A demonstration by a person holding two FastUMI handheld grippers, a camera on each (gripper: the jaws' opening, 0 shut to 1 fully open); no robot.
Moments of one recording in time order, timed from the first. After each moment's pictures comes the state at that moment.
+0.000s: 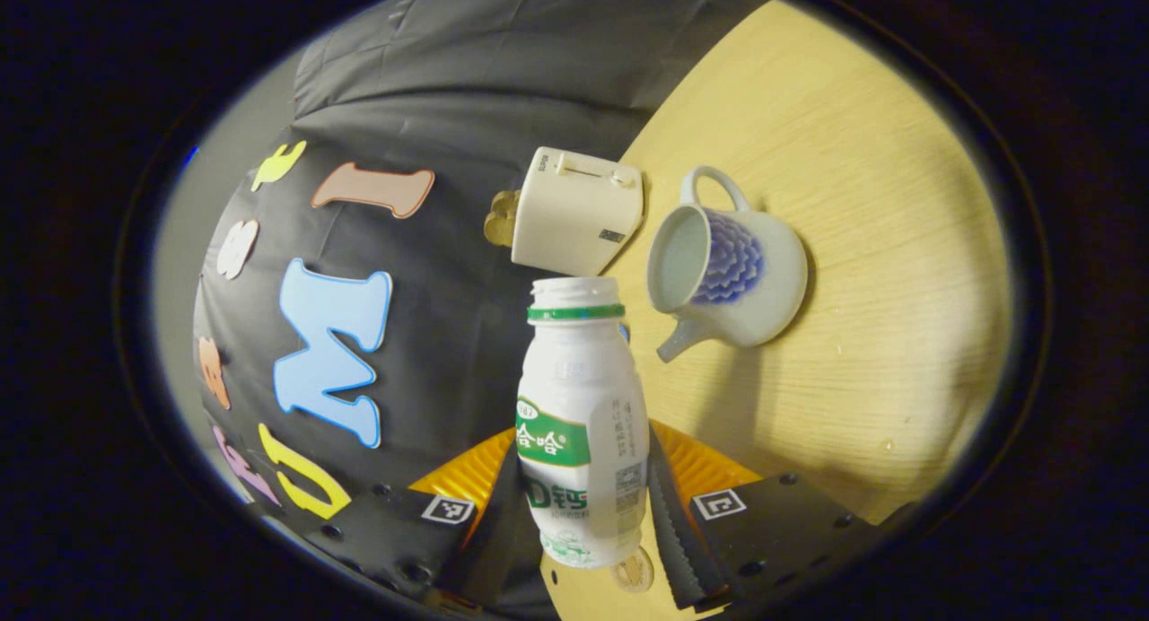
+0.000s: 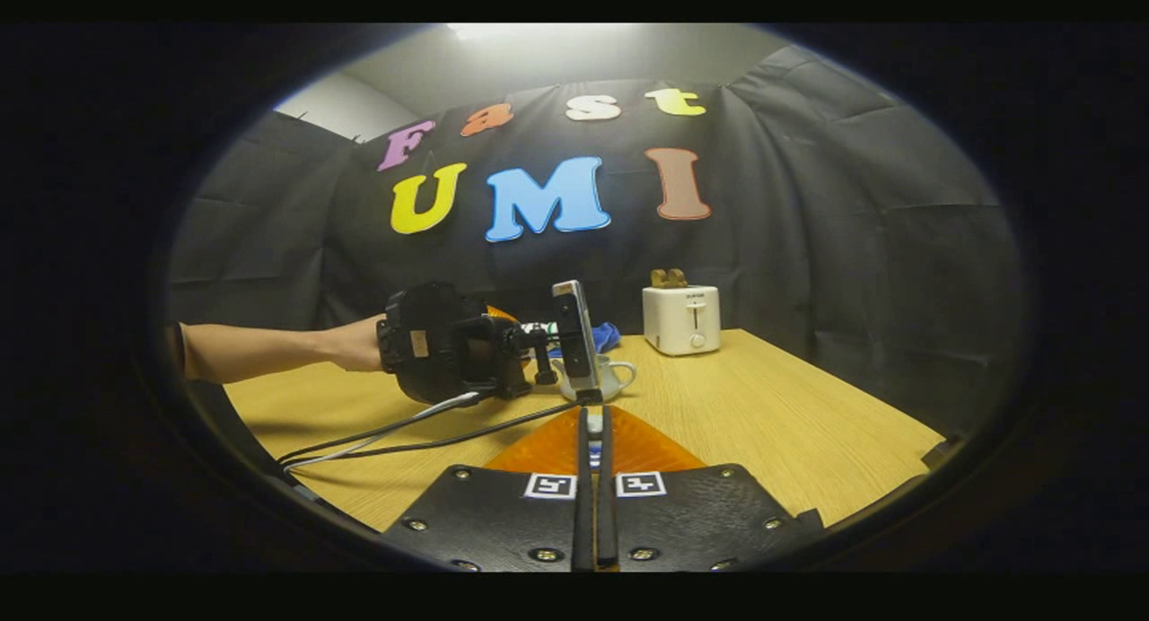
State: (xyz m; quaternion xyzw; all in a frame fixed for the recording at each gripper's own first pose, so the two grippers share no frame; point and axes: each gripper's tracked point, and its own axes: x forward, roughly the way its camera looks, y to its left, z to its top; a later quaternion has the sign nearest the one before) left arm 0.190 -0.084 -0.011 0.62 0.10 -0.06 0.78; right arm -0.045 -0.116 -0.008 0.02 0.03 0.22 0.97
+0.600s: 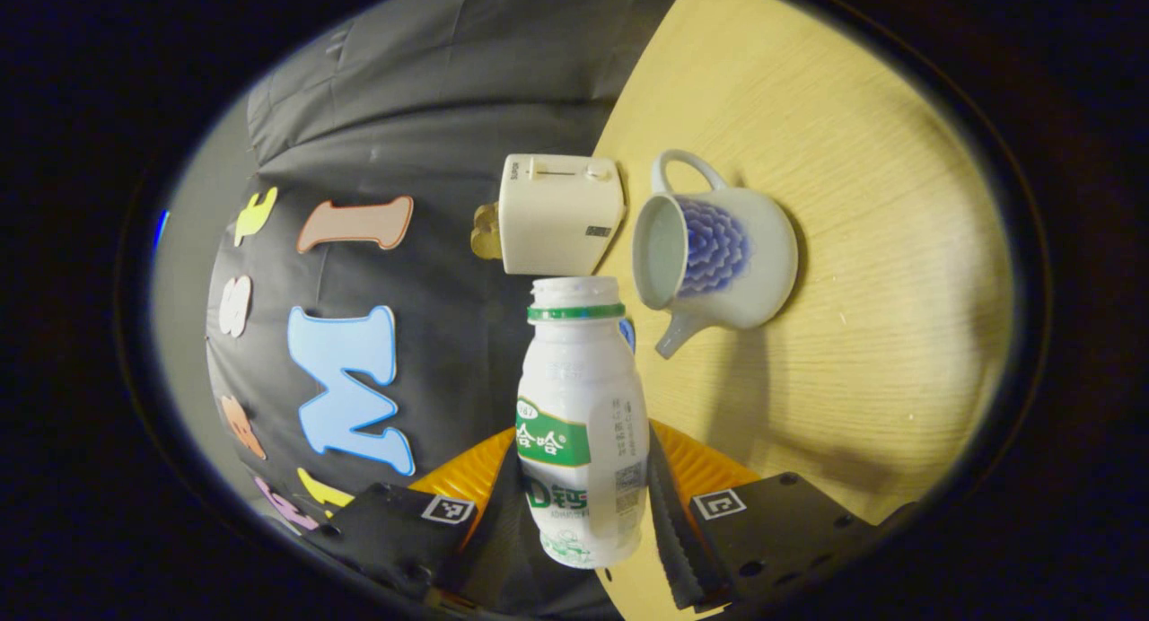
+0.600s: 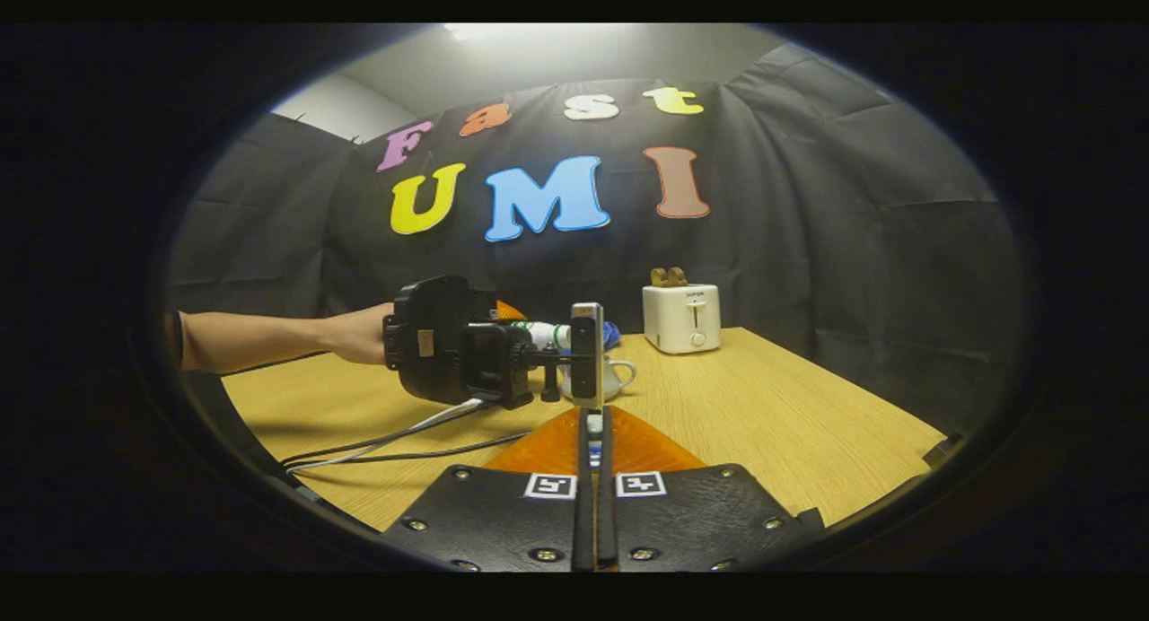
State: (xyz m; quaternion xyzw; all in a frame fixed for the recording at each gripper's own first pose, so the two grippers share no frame) left arm 0.187 -0.085 -0.004 0.69 0.10 -0.06 0.71; right arm -0.045 -0.116 -0.007 0.02 0.03 0.22 0.97
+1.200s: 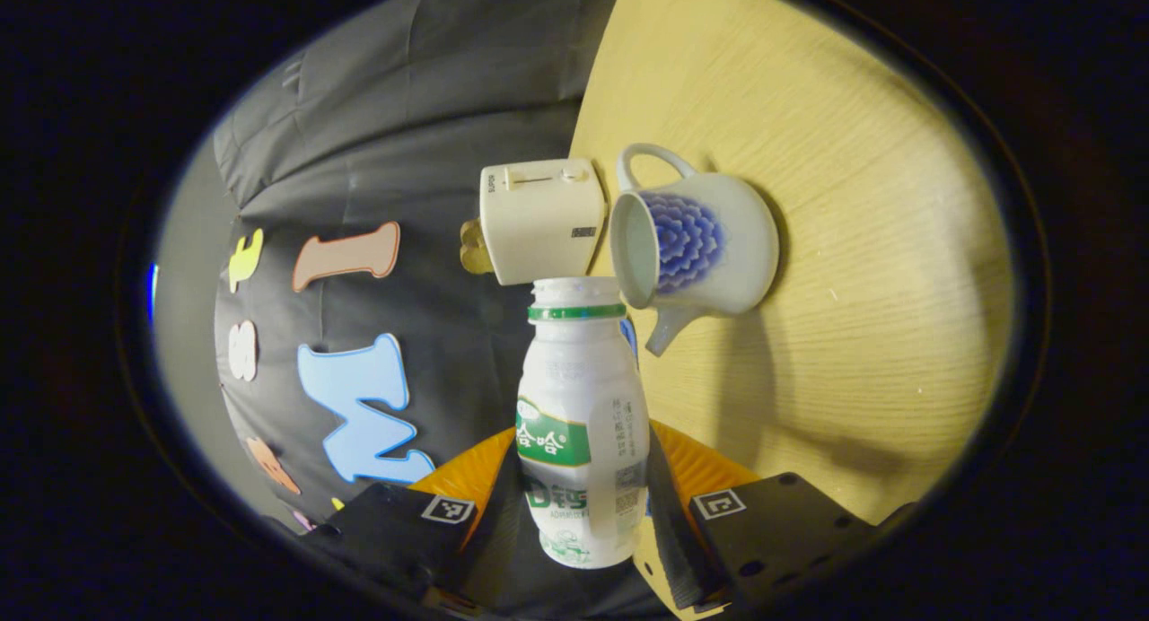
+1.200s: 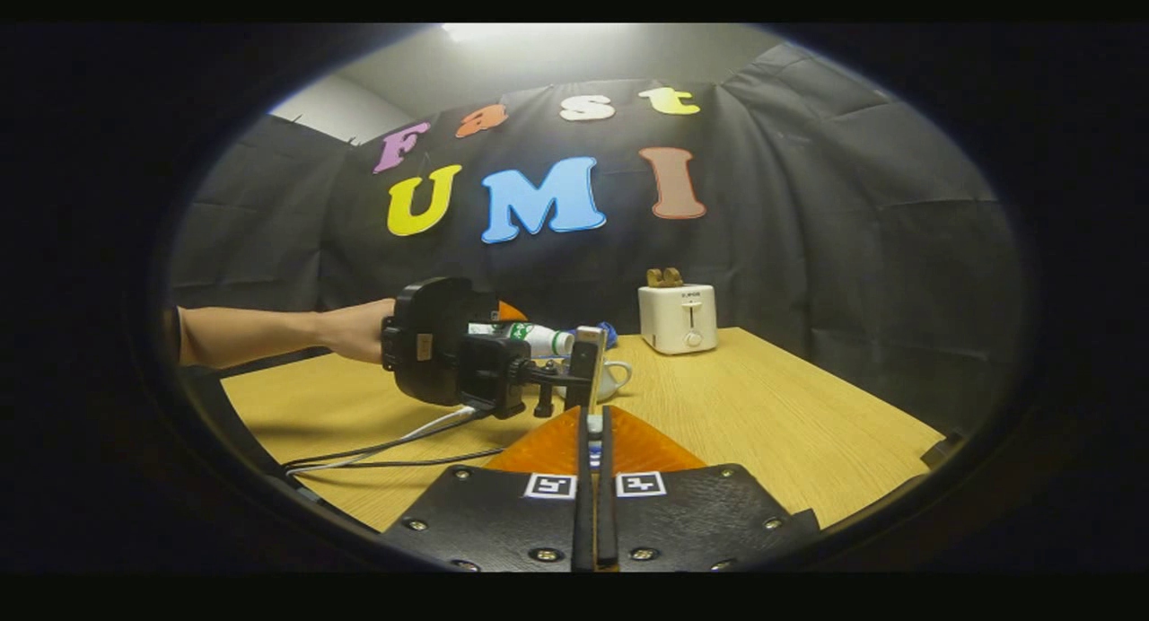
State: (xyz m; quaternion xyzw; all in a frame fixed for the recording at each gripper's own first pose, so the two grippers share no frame) left arm 0.186 -0.089 0.000 0.74 0.09 -0.06 0.66; right arm -0.044 -0.120 -0.007 0.02 0.03 0.22 0.98
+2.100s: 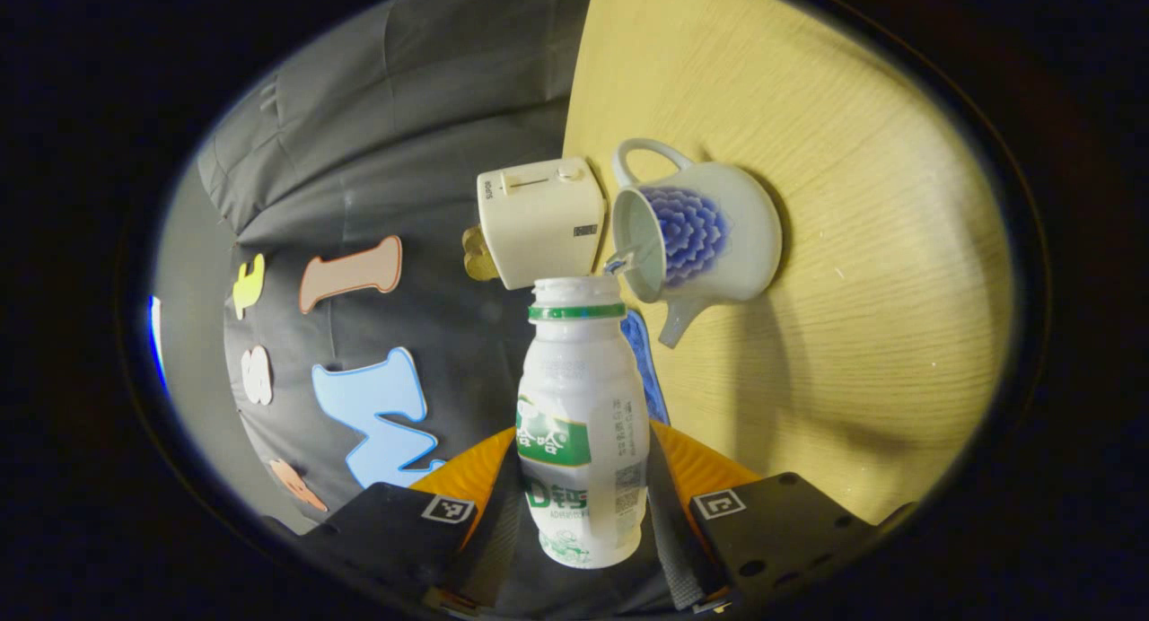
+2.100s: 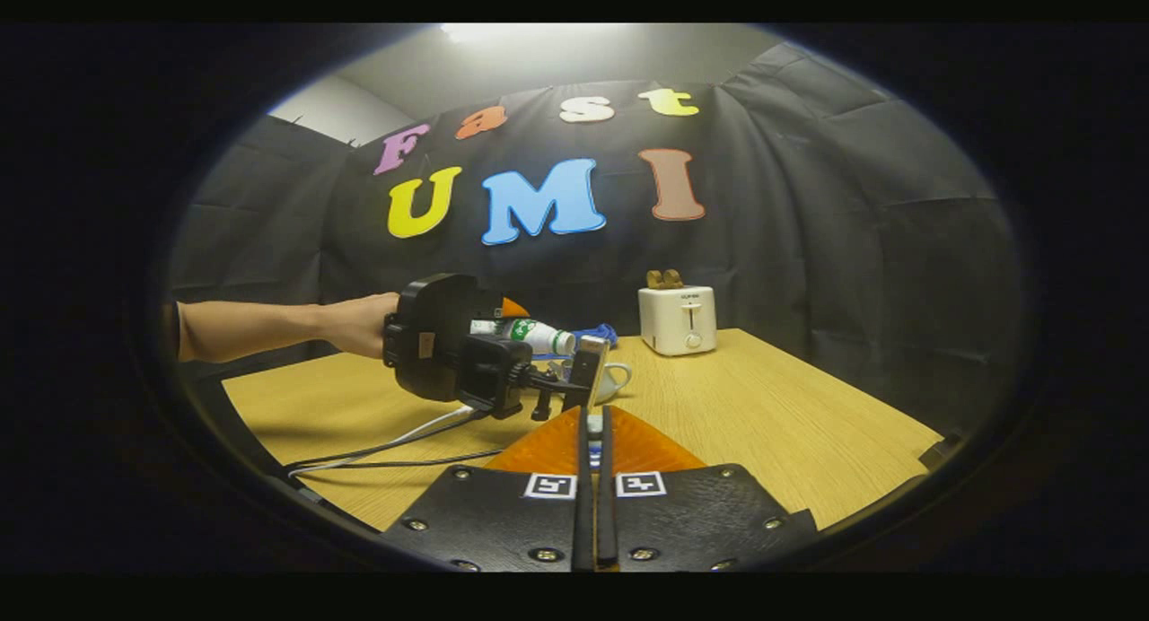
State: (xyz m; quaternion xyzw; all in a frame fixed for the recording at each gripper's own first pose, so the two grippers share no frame) left arm 0.187 -0.087 0.007 0.77 0.08 -0.05 0.63; right arm -0.047 -0.121 -0.005 0.02 0.03 0.22 0.97
